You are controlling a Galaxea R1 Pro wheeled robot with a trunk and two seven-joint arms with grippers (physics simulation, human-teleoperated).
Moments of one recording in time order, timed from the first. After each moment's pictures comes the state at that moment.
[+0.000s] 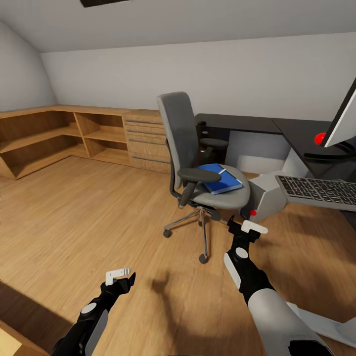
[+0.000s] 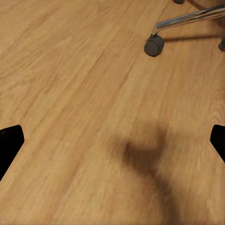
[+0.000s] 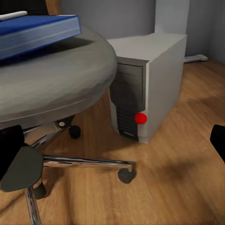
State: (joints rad) left arm -0.38 -0.01 0.06 -0.81 0.16 0.04 -0.08; right arm -0.74 0.11 -0.04 -0.67 -0.05 -0.29 -0.50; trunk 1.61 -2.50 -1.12
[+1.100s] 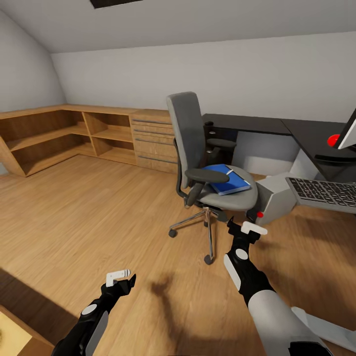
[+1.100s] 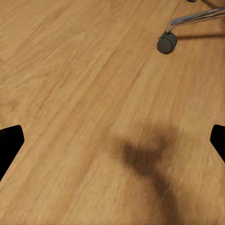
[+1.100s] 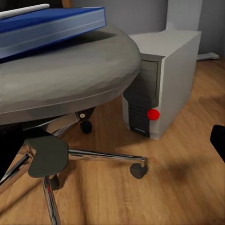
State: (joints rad) left arm -0.38 -0.01 0.06 -0.79 0.16 0.03 -0.09; right arm -0.73 0.11 -0.04 -0.67 -0.05 -0.29 -0.50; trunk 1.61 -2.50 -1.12
